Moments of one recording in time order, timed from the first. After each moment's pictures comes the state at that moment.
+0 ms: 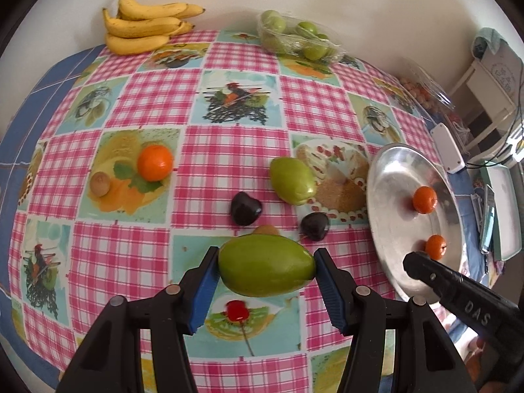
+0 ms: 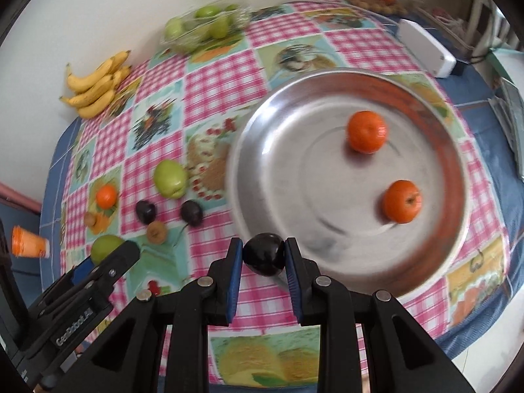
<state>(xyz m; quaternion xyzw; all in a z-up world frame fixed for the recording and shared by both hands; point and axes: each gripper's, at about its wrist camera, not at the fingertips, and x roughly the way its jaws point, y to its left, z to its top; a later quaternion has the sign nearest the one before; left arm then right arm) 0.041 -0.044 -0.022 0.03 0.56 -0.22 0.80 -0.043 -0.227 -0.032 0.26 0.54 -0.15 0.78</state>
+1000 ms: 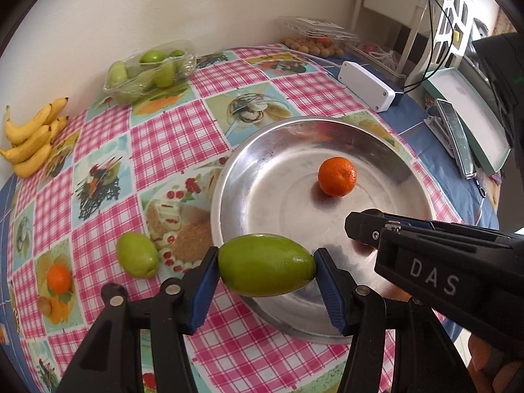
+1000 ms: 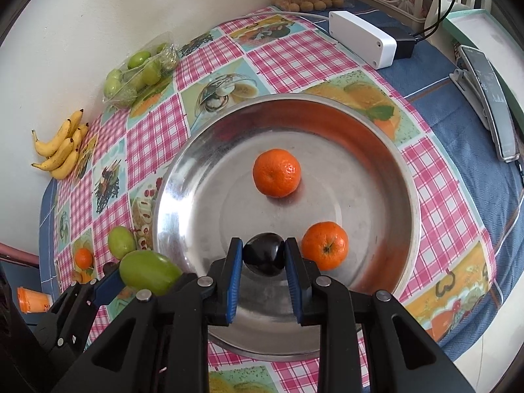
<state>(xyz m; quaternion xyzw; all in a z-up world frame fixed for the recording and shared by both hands) 0.007 -0.189 -0.024 0.19 0.49 -0.36 0.77 -0.049 -0.300 -0.040 0.32 0.51 -0.20 0.77</state>
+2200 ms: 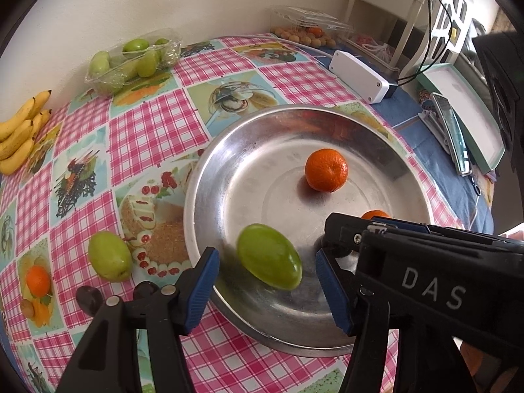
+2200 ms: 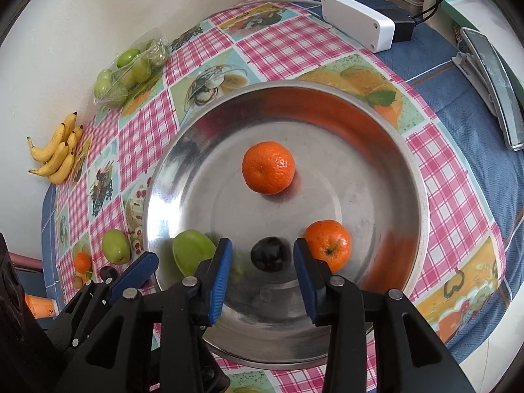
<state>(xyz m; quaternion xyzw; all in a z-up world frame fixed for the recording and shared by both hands) 0.009 -0.199 -0.034 0.18 0.51 -0.37 0.76 -0.050 -0.305 -0.046 0.34 0.51 -0.20 0.76</state>
